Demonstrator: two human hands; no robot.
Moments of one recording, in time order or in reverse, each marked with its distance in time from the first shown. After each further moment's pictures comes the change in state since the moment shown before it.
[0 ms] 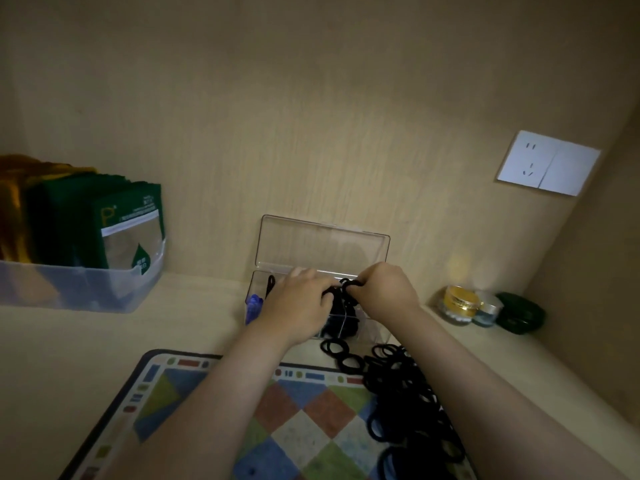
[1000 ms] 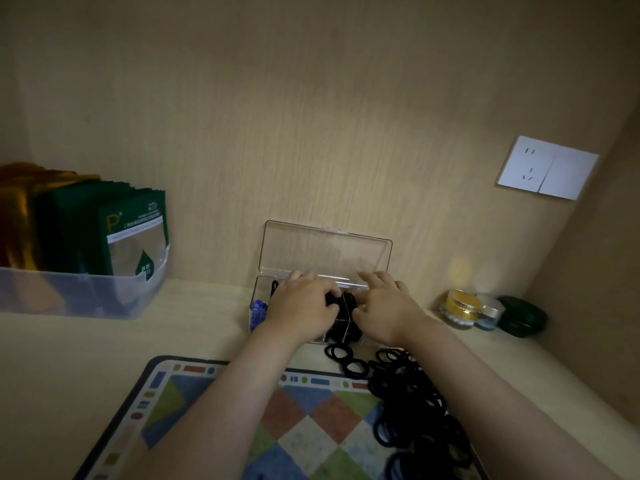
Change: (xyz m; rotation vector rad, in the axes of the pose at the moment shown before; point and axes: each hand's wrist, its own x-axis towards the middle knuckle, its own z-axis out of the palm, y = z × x) left_hand 0.003 0.004 -0.005 -0.031 -0.016 -0.092; right_hand -0.018 0.010 -0.001 -0.361 -0.186 -0.315
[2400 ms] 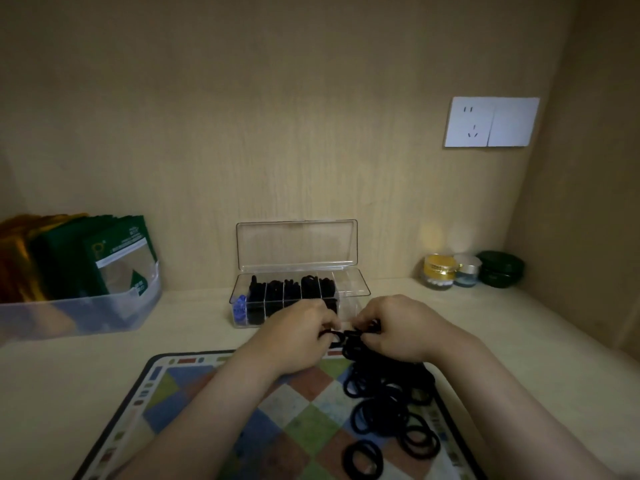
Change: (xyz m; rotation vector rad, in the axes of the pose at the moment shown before) left_hand -0.057 0.040 0.009 0.156 -0.225 0.264; right_hand -0.097 0.038 0.003 0.267 -0.012 -0.090
